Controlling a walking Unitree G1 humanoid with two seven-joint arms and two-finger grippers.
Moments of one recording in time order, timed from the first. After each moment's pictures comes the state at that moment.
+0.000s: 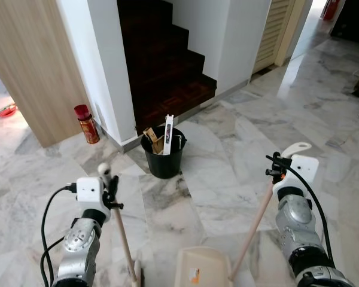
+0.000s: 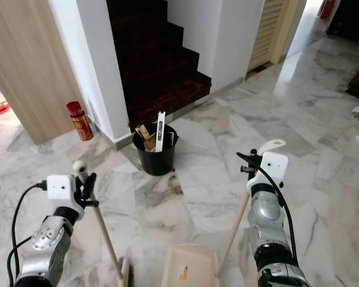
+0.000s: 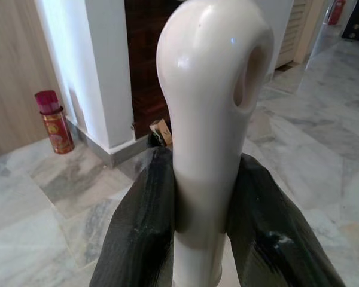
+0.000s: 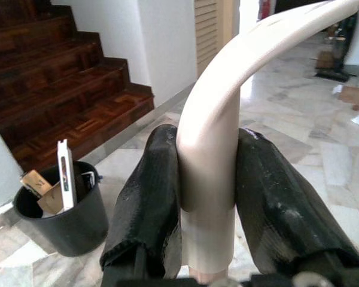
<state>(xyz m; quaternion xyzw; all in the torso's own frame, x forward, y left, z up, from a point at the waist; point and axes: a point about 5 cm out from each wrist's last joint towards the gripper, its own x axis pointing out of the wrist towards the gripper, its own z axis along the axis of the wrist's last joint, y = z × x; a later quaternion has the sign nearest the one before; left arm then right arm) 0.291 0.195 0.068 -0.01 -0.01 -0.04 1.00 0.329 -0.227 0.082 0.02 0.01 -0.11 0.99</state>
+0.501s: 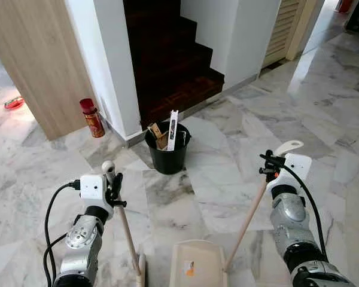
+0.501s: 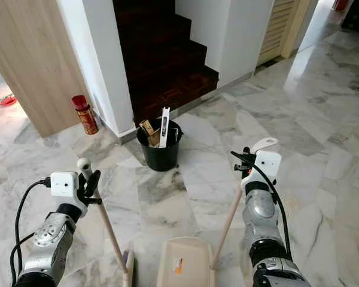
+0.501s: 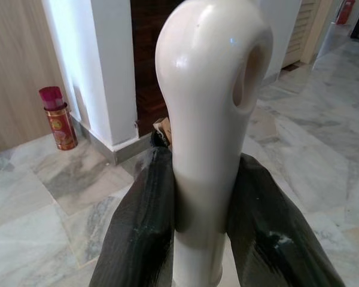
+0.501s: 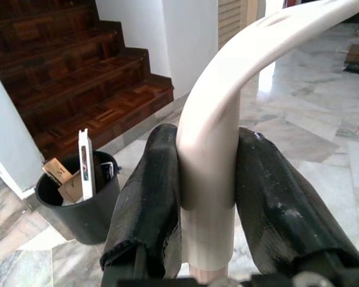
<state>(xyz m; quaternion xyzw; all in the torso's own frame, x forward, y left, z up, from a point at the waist) 0.295 0.193 0.071 -0.01 -0.01 -0.05 1.00 0.333 -0.215 0.079 0.03 0.01 -0.09 1.00</state>
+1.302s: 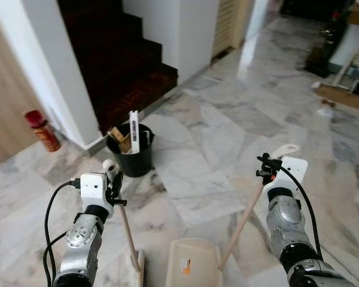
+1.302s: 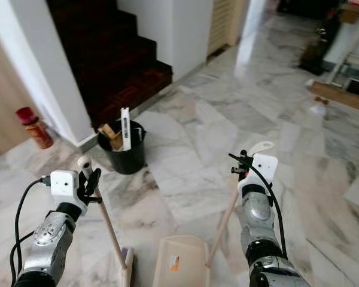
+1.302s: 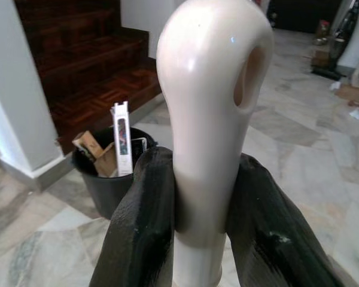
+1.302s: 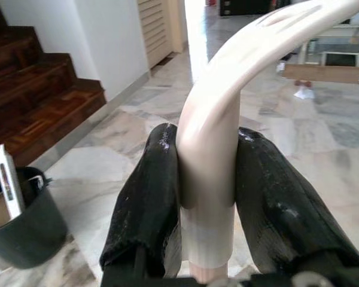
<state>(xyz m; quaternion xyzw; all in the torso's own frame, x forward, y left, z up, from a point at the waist) 0.296 0.192 0.075 -0.01 -0.03 -0.06 1.00 0.333 -0.209 0.074 0.04 0.01 -0.10 0.99</state>
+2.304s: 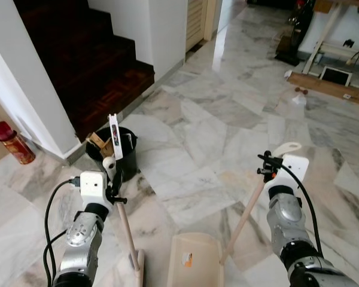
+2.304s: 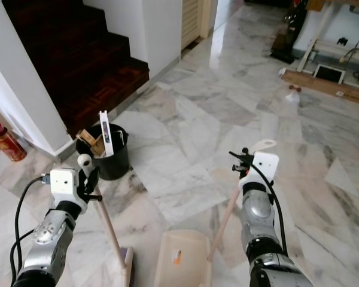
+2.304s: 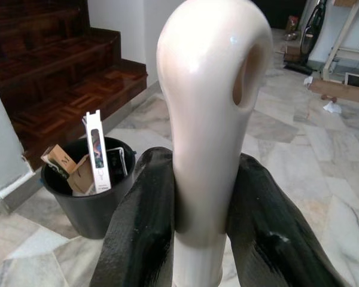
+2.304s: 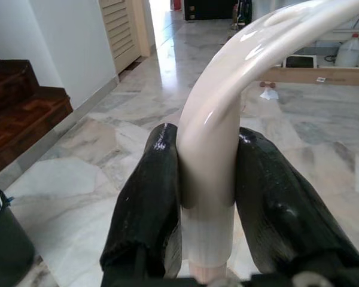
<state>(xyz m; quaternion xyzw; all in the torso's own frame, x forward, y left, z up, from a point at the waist) 0.297 0.192 0.078 -0.01 -0.03 -0.06 1.00 0.335 -0.213 0.078 0.03 0.00 -0.11 0.99</state>
